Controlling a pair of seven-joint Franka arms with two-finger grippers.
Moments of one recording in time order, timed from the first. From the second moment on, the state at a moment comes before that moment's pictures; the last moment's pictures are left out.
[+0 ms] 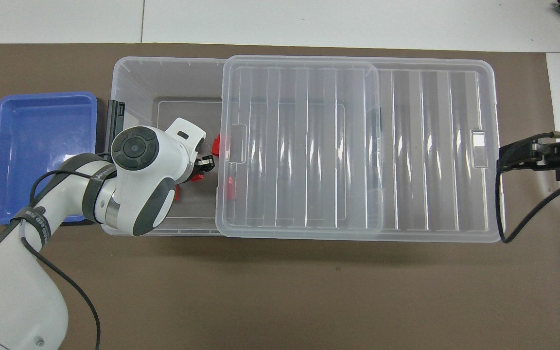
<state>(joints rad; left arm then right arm) -0.17 0.29 -0.24 -2.03 0.10 2.38 -0.66 -0.05 -0.03 0.07 -1.56 -0.02 1.50 0.19</state>
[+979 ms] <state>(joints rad) -0.18 0.29 -0.24 -2.05 0.13 2.39 -0.66 -0.14 0.01 0.07 -1.73 -0.02 1.84 0.14</state>
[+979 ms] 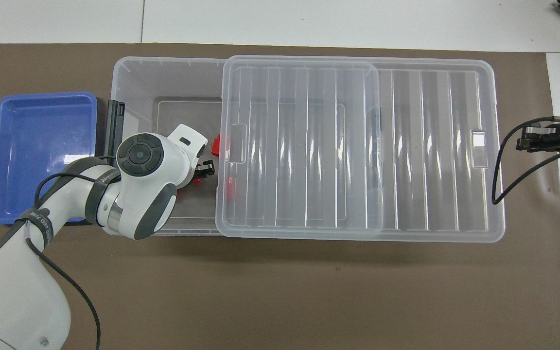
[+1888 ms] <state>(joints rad) -0.18 0.28 -0.24 -2.03 0.13 2.35 -0.70 -0.19 0.18 0.07 -1.74 -0.02 2.01 0.13</state>
